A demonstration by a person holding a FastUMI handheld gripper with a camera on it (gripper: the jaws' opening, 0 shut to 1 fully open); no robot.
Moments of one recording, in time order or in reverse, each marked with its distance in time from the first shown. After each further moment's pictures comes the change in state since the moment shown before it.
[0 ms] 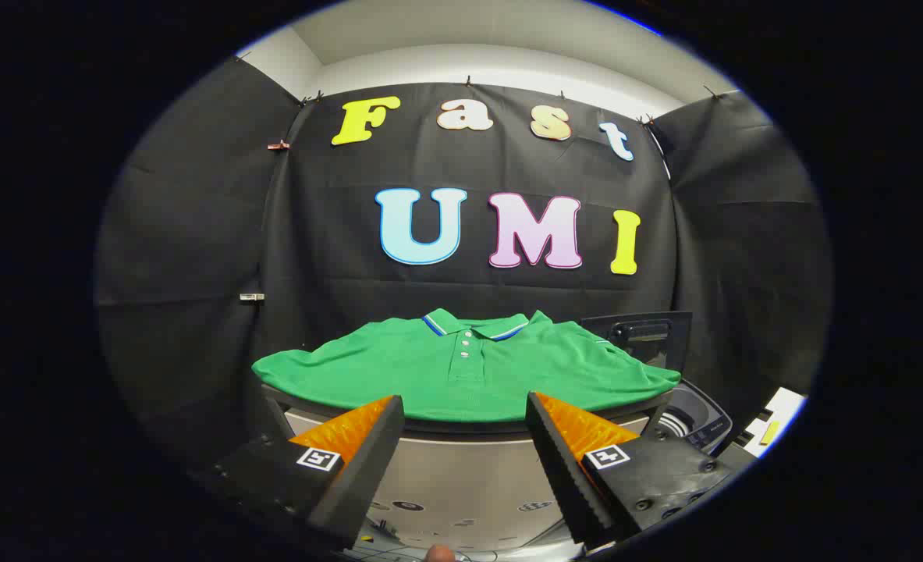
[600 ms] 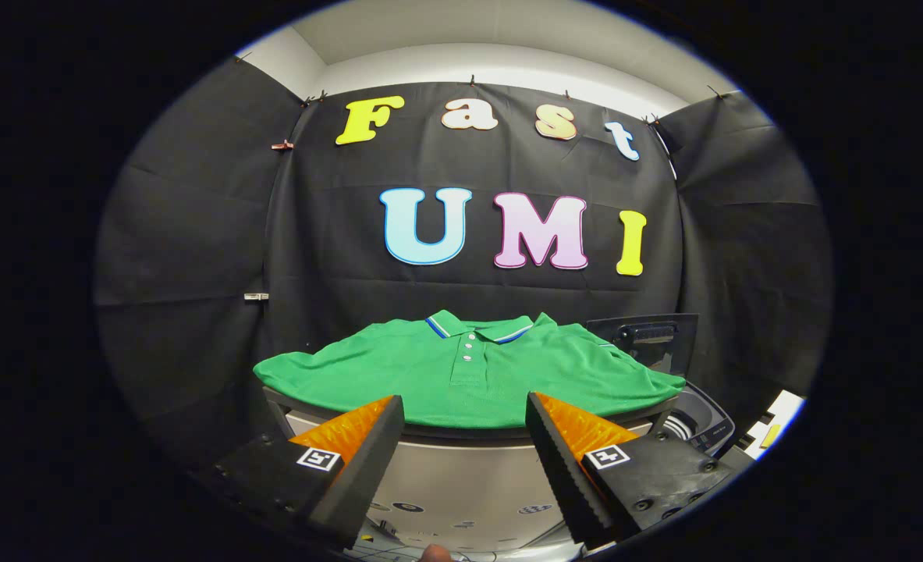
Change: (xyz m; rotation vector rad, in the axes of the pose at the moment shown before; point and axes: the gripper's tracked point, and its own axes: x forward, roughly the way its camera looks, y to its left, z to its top) arm 0.005 0.002 -0.002 0.004 0.002 0.019
